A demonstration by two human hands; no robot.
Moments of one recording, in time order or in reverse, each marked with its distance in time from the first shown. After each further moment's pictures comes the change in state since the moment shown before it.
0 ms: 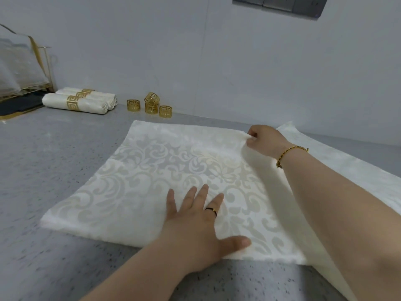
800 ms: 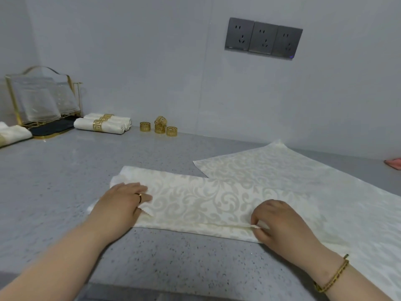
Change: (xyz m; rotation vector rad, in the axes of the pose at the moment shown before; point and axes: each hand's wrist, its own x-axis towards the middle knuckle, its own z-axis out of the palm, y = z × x) left_hand -0.054 -0.110 -0.019 0.166 0.494 0.038; right_hand -0.205 -0.001 0.007 -0.136 0.218 -0.509
